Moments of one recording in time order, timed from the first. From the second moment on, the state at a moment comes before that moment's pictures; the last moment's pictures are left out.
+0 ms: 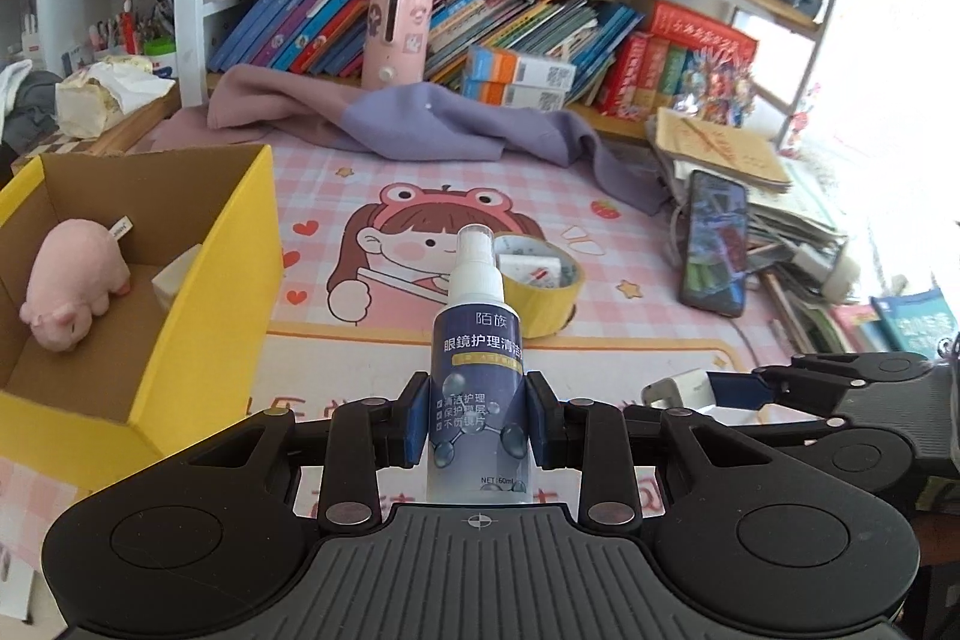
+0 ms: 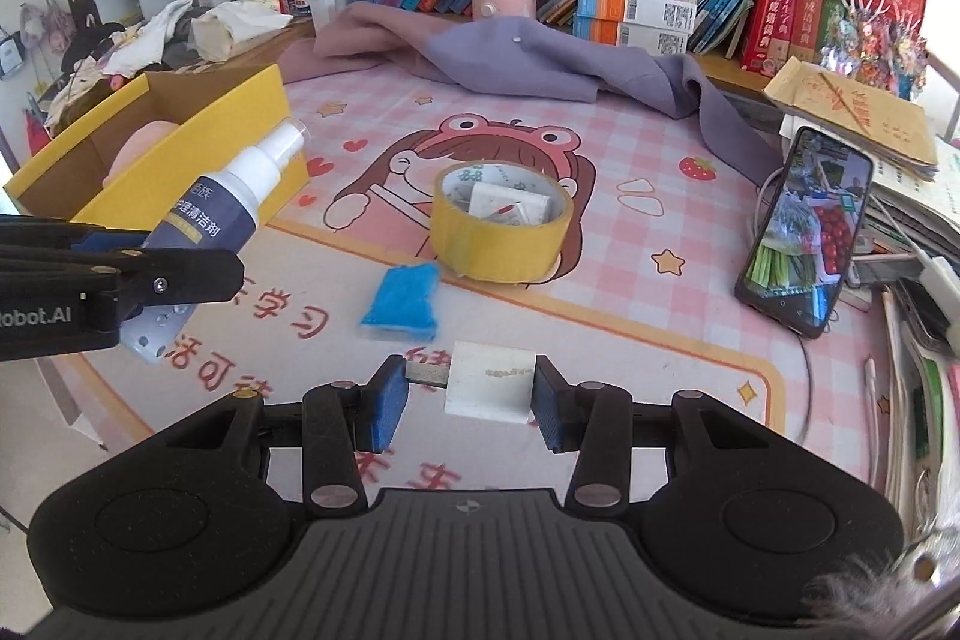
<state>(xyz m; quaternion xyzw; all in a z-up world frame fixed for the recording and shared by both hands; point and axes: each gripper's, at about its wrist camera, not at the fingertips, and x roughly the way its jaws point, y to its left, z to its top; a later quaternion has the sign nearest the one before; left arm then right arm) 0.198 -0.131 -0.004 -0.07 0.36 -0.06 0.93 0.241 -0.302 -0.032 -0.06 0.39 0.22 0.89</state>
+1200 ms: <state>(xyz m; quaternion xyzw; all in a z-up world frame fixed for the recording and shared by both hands) 0.009 0.025 0.014 -0.09 0.32 -0.11 0.94 0.023 -0.148 0.008 -0.08 0.34 0.19 0.92</state>
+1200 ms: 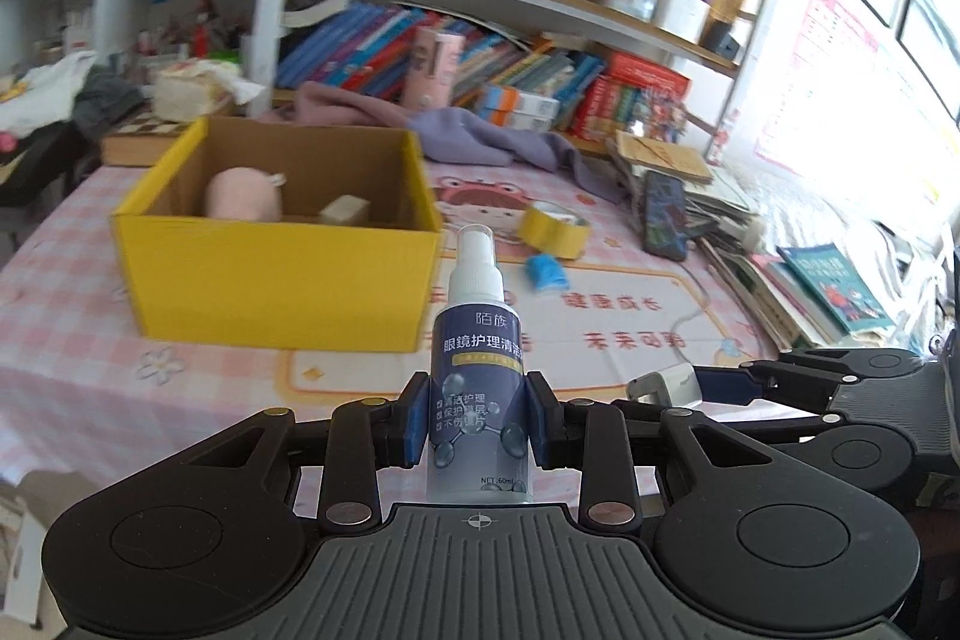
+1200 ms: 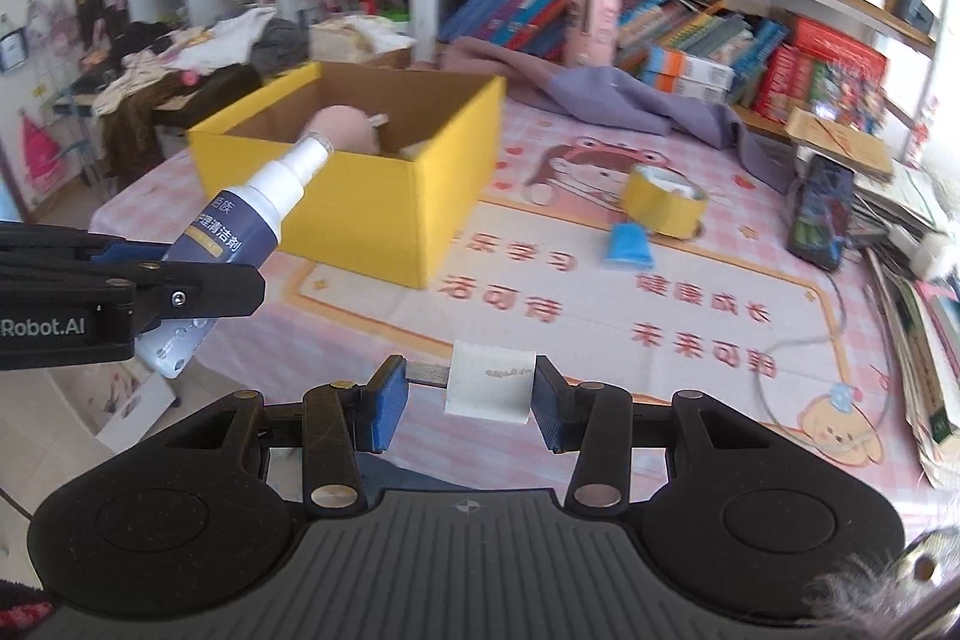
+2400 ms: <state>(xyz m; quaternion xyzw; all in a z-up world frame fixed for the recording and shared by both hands) 0.004 0.111 0.043 -0.08 0.27 -0.04 0.96 0.045 -0.069 0.038 -0.12 0.30 0.28 0.91</state>
